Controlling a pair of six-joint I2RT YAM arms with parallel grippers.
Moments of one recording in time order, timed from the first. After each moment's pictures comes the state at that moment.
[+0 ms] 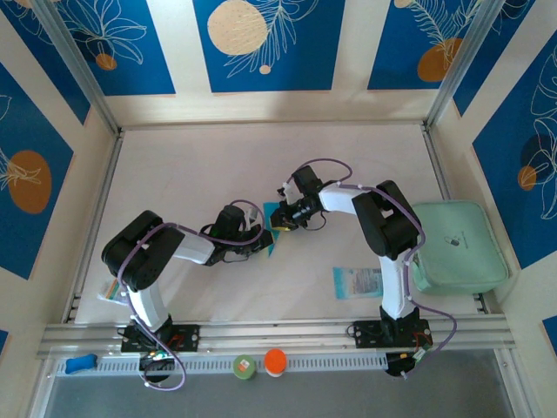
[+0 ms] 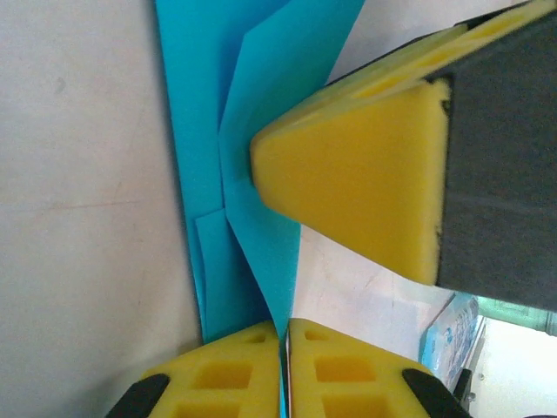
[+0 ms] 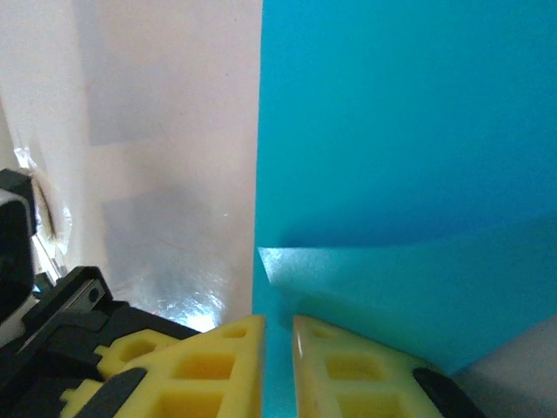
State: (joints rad) left arm -0.63 1.79 0.60 0.51 0.48 -0.99; right arm 0.52 2.06 1.24 -0.35 -0.71 0.47
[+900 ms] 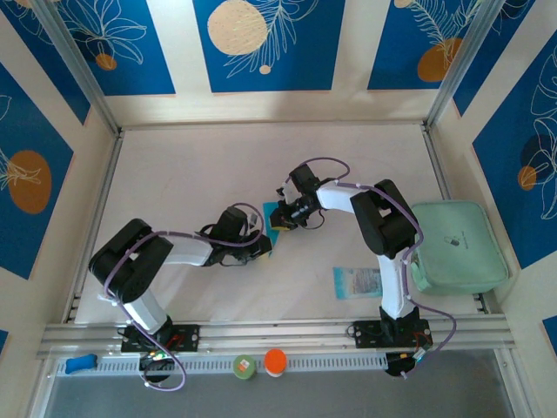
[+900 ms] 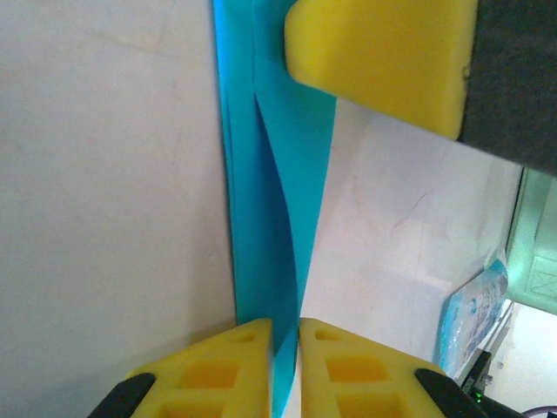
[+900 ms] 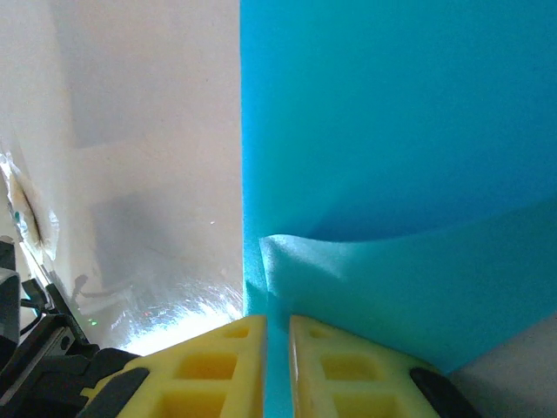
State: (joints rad) left arm -0.67 1.68 0.61 0.26 0.44 -1.00; right arm 0.52 2.08 1.29 -0.41 -0.69 0.47
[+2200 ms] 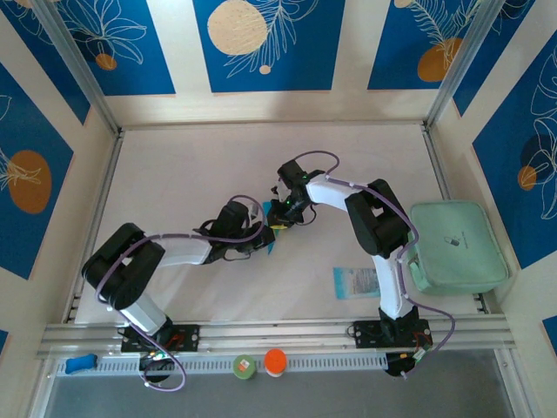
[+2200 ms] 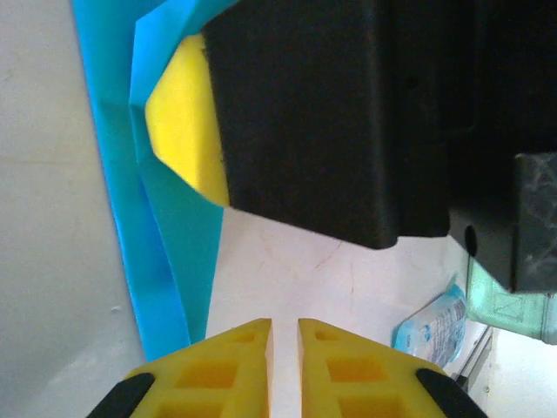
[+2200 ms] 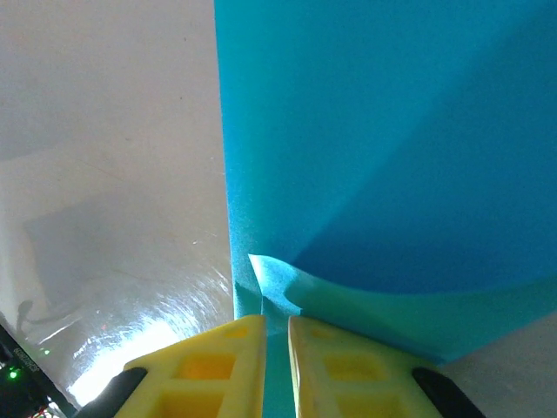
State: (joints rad) left arm -0.69 1.62 0.65 0.27 0.37 -1.00; right arm 0.58 2.12 1.45 -0.63 -0.52 0.49
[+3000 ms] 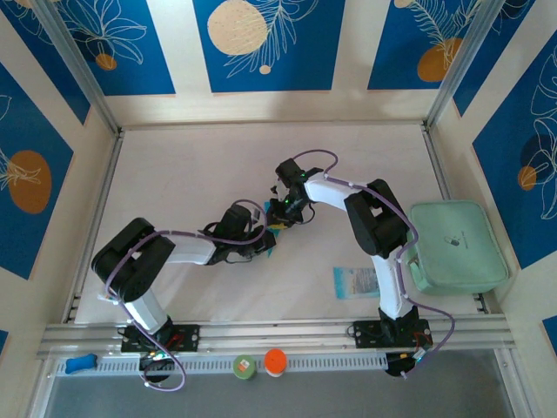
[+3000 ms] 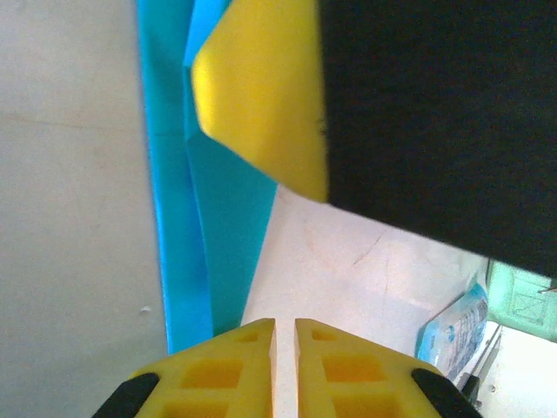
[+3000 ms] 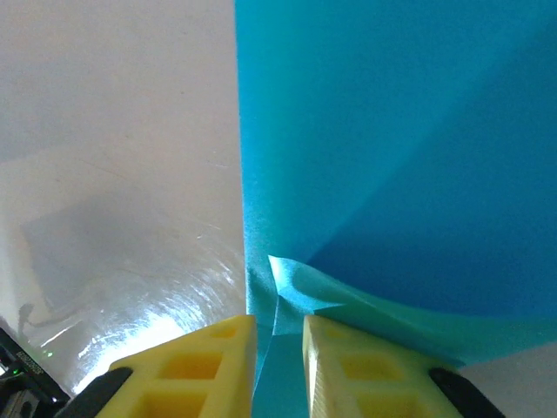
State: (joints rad) left arm -0.69 1.69 0.64 0.31 0.38 -1.03; right arm 0.59 2.12 1.49 -0.68 -0.51 0.51
